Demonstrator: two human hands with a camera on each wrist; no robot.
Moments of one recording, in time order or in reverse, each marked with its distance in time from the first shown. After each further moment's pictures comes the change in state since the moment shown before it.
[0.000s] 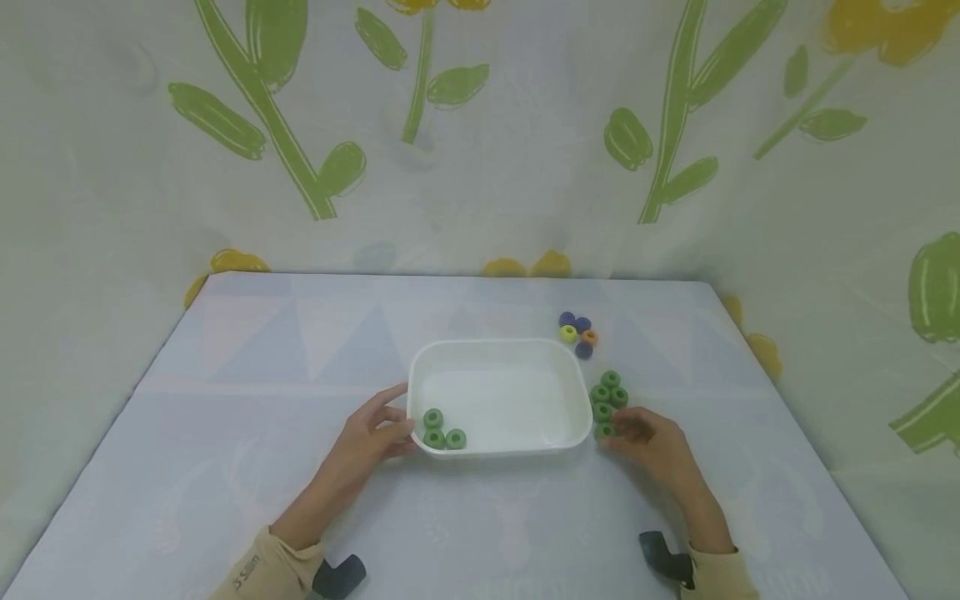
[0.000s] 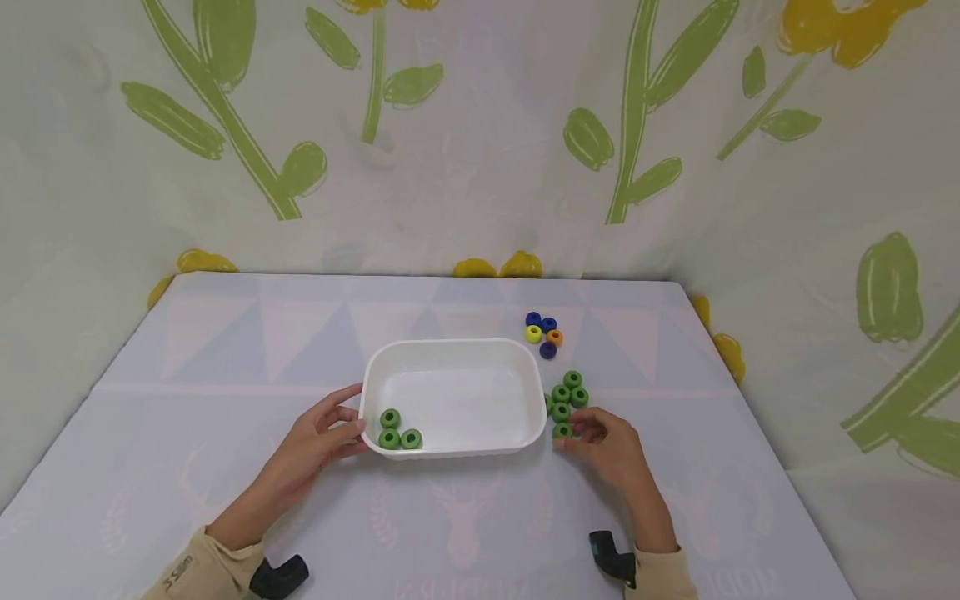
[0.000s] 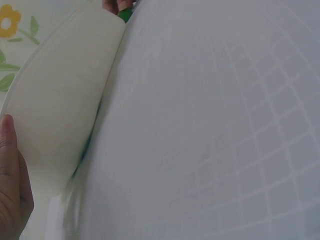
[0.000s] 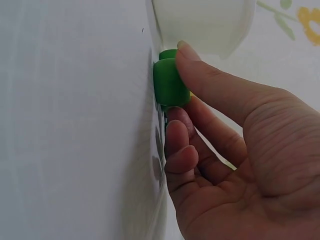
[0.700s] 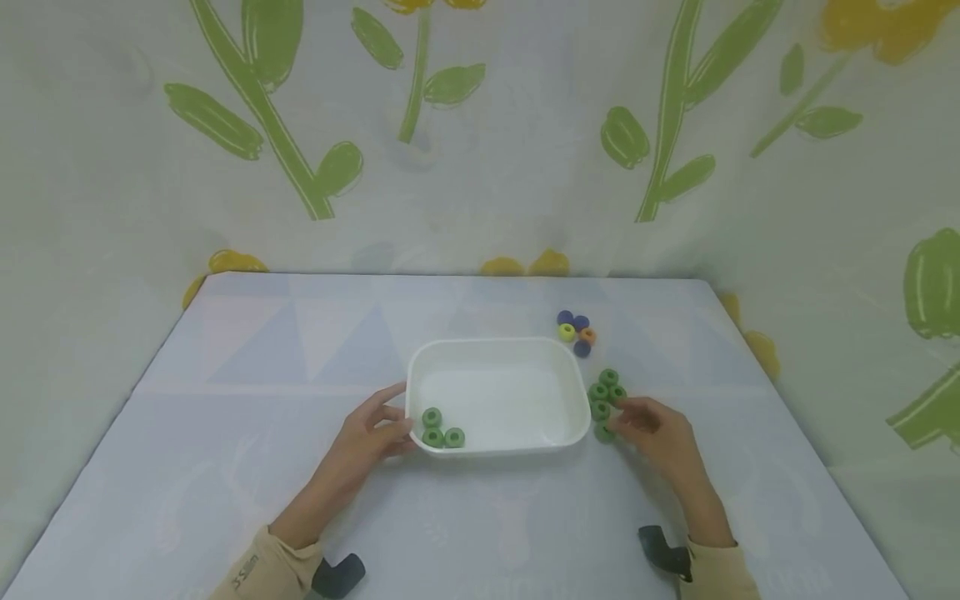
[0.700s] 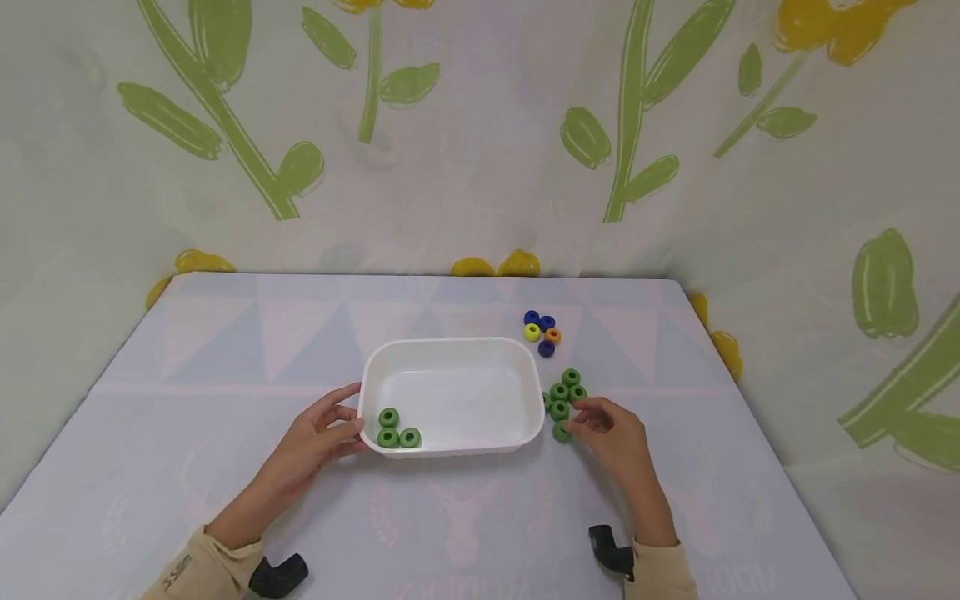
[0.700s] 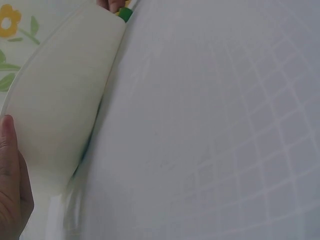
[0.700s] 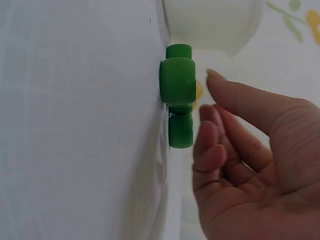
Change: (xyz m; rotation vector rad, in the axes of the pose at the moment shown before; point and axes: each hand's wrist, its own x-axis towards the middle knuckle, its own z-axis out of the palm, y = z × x) left_hand 0.000 0.001 0.000 0.002 -0.005 0.002; right_hand 0.002 -0.004 -0.004 0.009 0.116 -0.018
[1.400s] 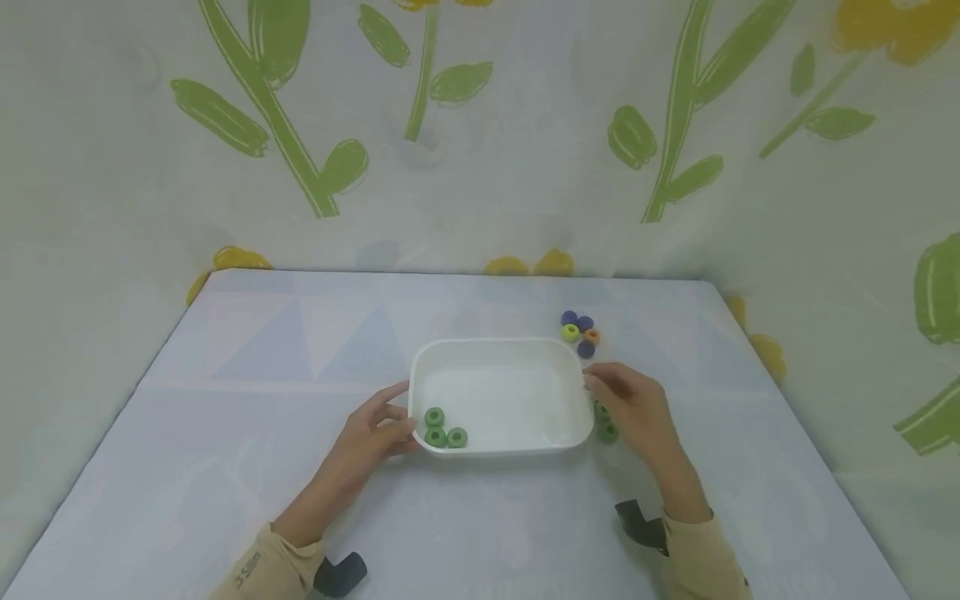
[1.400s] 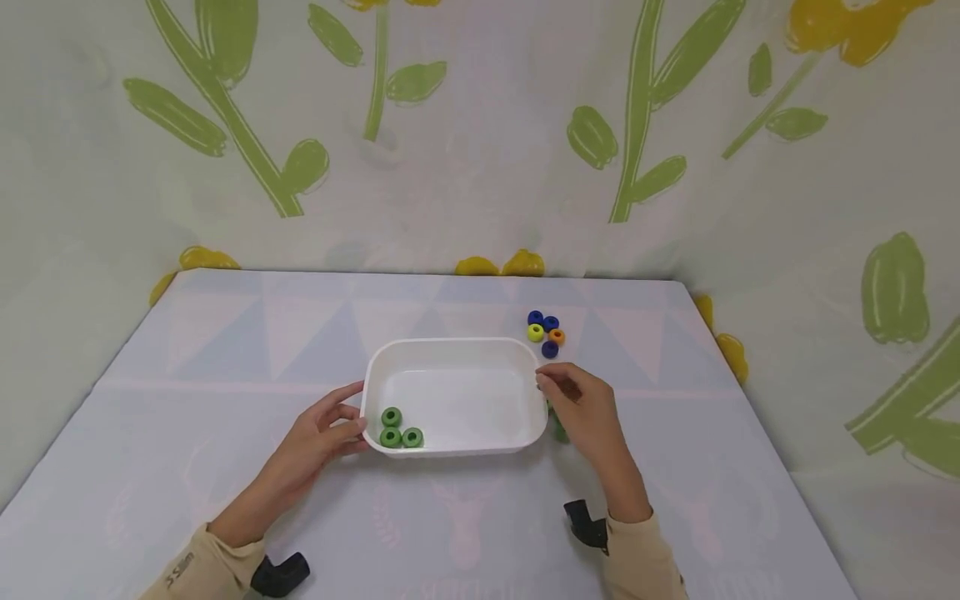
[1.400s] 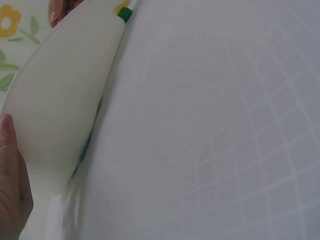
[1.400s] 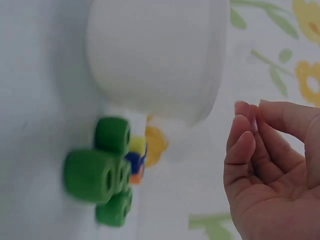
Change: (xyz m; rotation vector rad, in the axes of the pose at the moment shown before) left_hand -0.001 0.002 0.001 -0.001 0.015 -0.009; right_hand 0.015 -0.067 0.007 0.092 0.061 -0.242
